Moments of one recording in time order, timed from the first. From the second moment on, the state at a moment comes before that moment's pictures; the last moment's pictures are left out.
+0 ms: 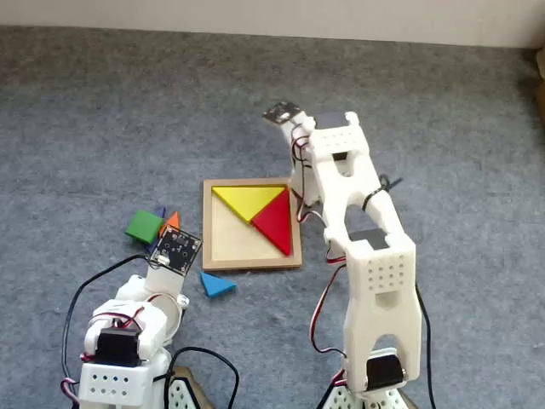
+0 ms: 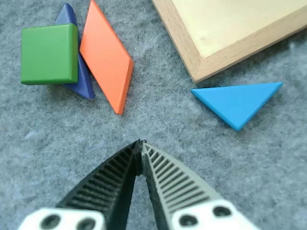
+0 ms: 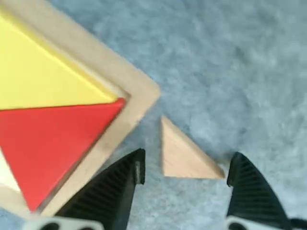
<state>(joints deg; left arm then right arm) -1.5 -102.5 96.0 76.4 -14.0 -15.6 40.8 -27.3 81.2 34.6</state>
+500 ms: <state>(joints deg) -1.5 -102.5 96.0 76.4 -14.0 -12.3 44.5 -30.3 88.7 42.6</state>
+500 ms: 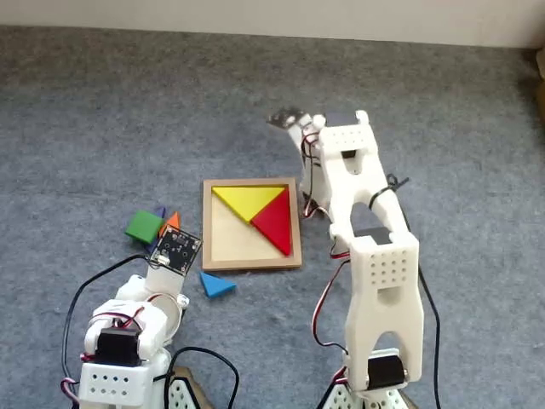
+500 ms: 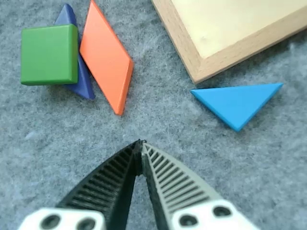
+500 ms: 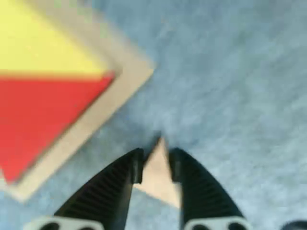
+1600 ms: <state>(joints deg) -1.5 -102.5 96.0 76.4 -14.0 -8.0 -1.8 22.0 77.1 43.3</state>
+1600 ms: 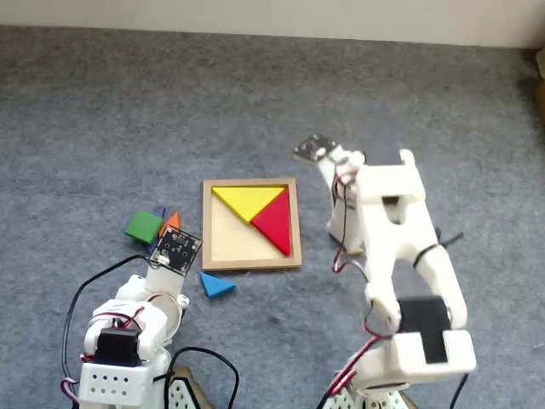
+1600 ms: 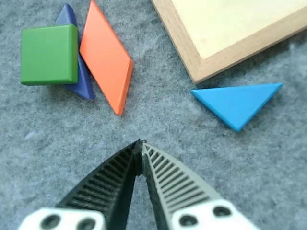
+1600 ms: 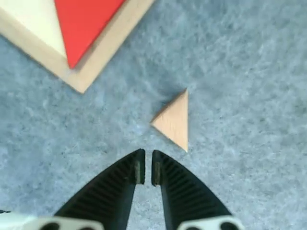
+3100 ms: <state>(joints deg) -1.5 -102.5 96.0 76.4 -14.0 -9.6 1.0 37.1 54.1 34.9</state>
